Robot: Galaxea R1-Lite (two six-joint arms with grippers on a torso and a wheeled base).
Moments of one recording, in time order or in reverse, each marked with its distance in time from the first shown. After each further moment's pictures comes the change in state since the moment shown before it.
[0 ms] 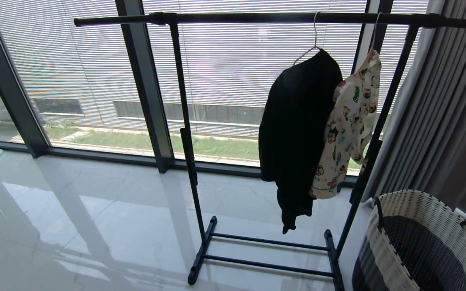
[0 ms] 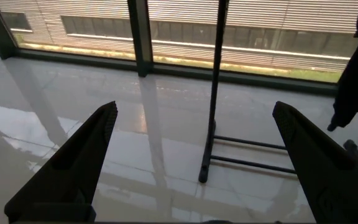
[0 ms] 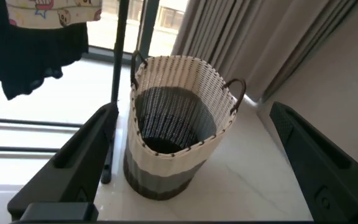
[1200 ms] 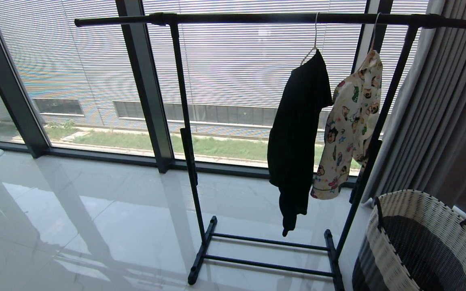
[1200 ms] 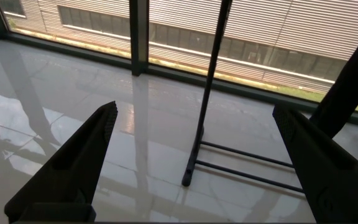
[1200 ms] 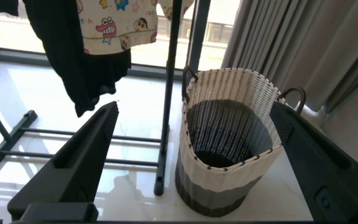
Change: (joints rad) left arm 0.129 -0.074 -0.001 0.038 -0.033 -0.054; right arm -0.003 0.006 0.060 -0.073 0.189 0.154
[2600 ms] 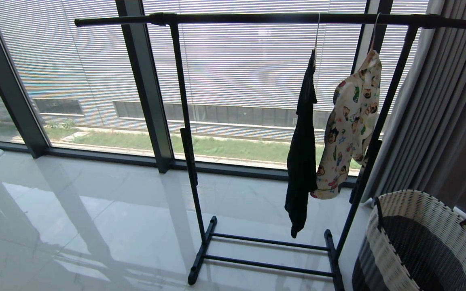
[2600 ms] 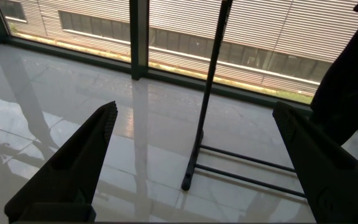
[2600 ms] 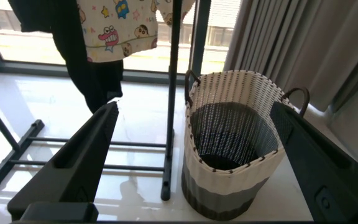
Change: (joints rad) left arm 0.000 -0.015 0.000 0.000 0.000 0.000; right arm -0.001 -0.016 0.000 0.000 0.000 0.037
